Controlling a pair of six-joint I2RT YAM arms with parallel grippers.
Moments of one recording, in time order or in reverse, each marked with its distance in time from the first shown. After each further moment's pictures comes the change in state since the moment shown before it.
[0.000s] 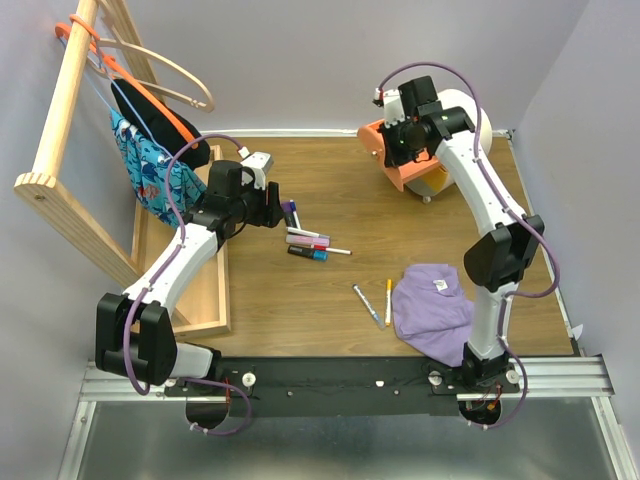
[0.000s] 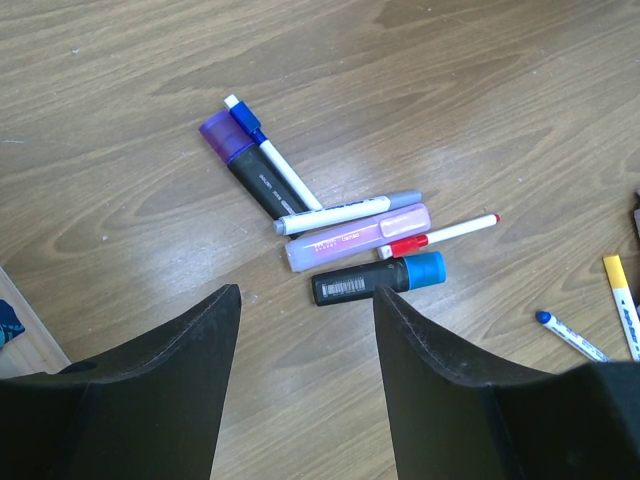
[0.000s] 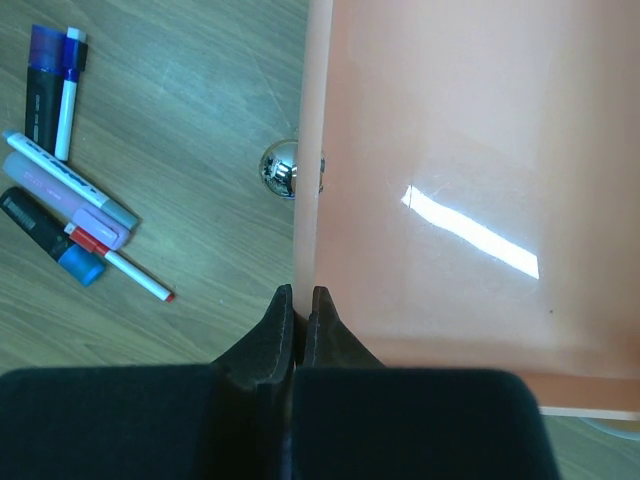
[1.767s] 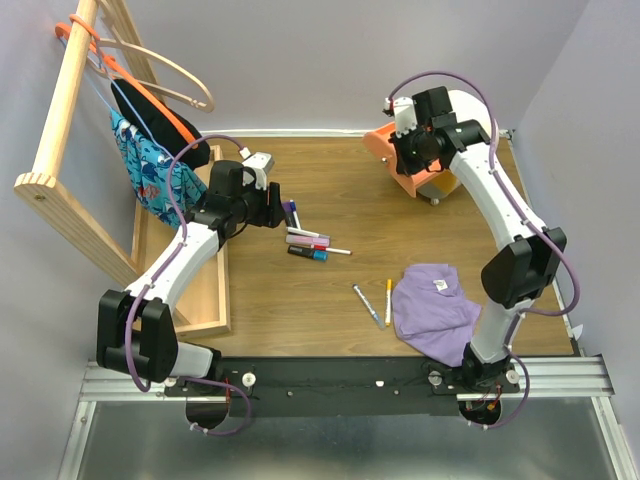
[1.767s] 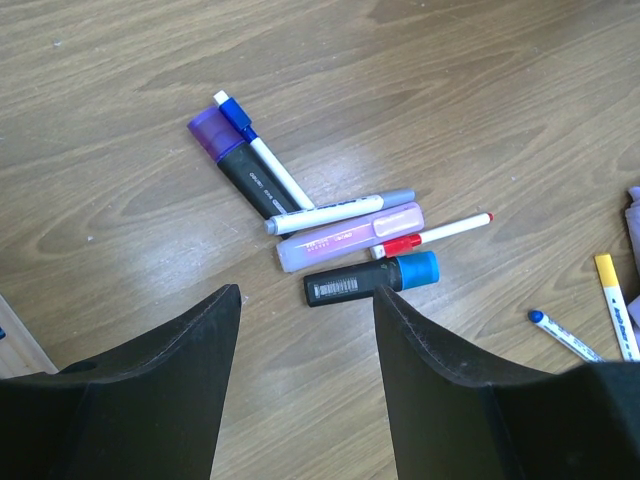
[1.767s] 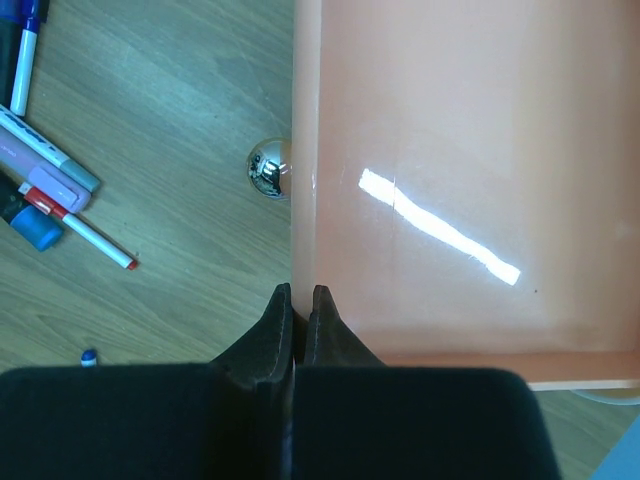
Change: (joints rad) left arm -0.002 0.015 0.000 0.006 0.016 -0.015; right arm -0.029 -0.172 -0.247 0.097 0.010 -0.090
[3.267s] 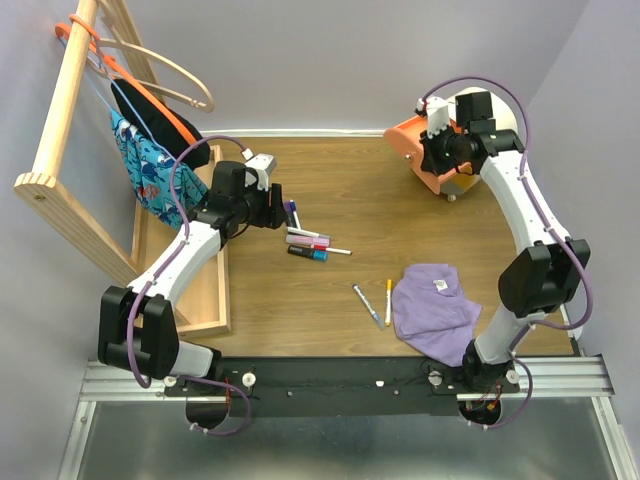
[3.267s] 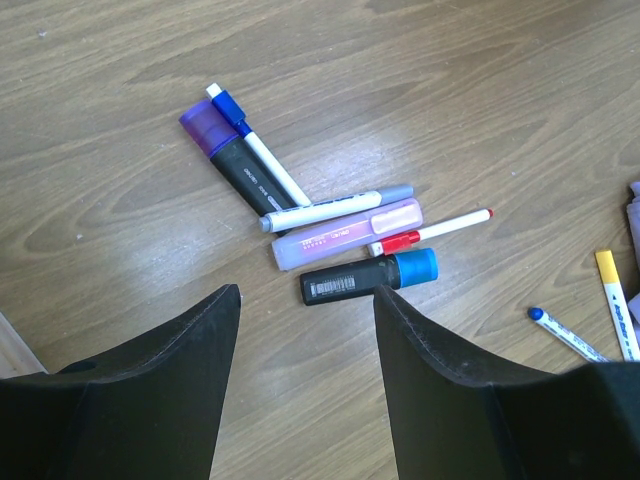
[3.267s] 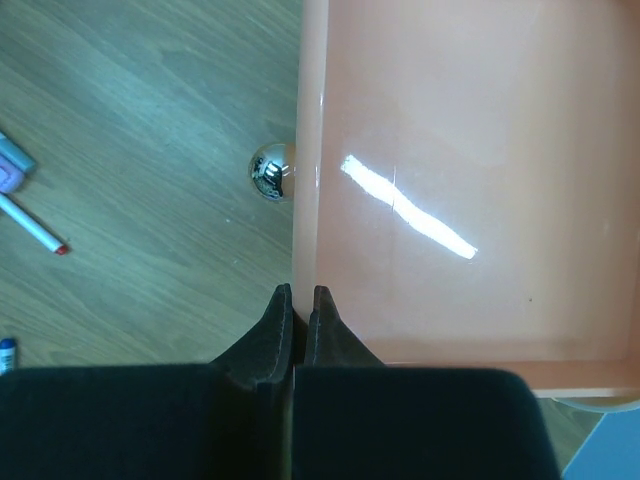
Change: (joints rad) left arm -0.013 0.018 0.000 0.000 0.002 -0.003; right arm -0.180 -0.112 -0.181 0.137 -0.178 -0.158
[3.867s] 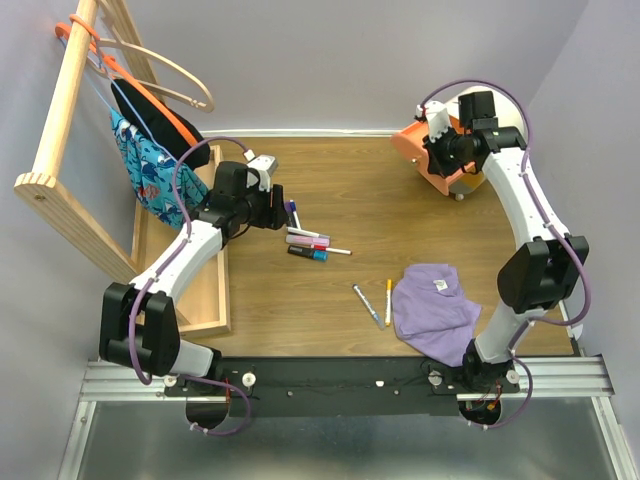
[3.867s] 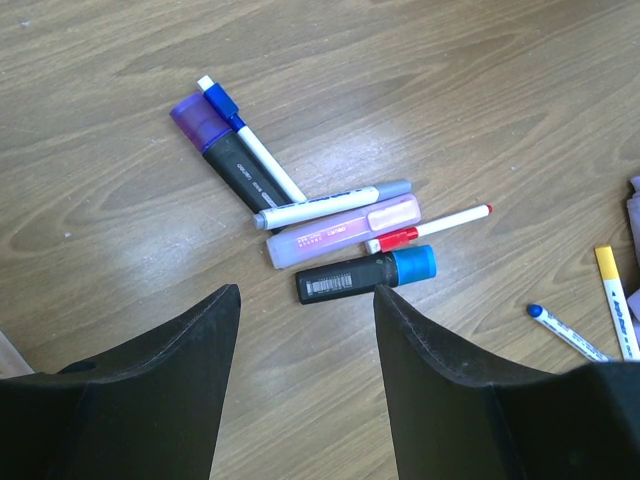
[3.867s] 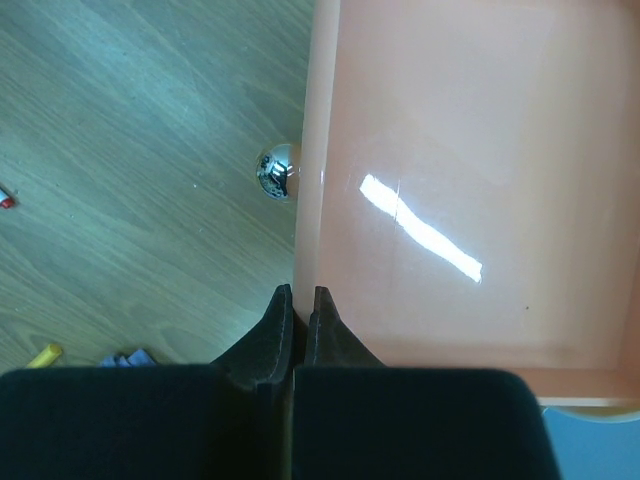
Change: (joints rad) left arm -0.003 0.016 0.000 0.000 0.004 -0.003; right arm -0.020 0.031 0.034 -0.068 0.003 -0.138
